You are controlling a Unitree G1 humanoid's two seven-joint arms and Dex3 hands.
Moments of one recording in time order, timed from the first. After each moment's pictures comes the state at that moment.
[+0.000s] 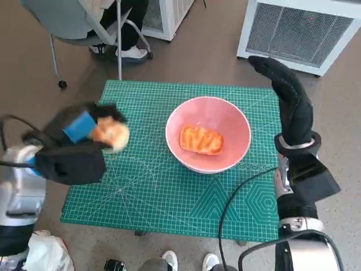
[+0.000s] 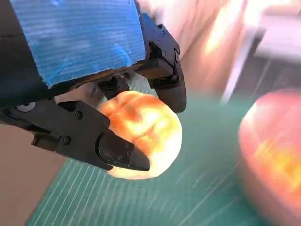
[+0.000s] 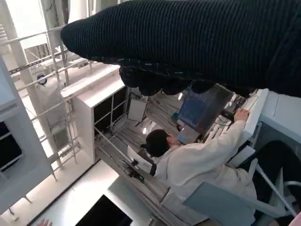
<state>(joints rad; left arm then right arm) -0.49 0.75 -0.04 -0.09 0.39 0.09 -0.51 -0.81 -0.20 -0.12 0.91 0.11 -1.14 0.29</state>
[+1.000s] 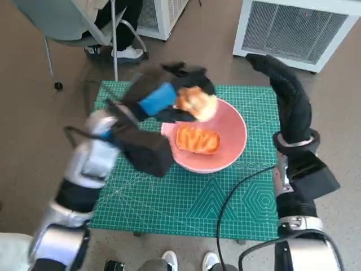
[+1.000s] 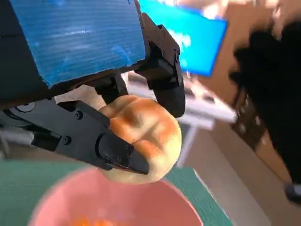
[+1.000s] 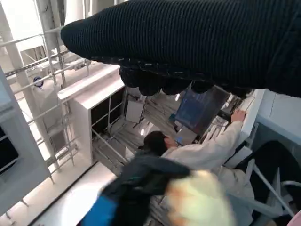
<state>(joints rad) -0.85 0.35 -0.30 0.34 0.39 -0.19 -0.39 -0.82 -0.19 -0.12 0.90 0.12 -1.12 0.29</state>
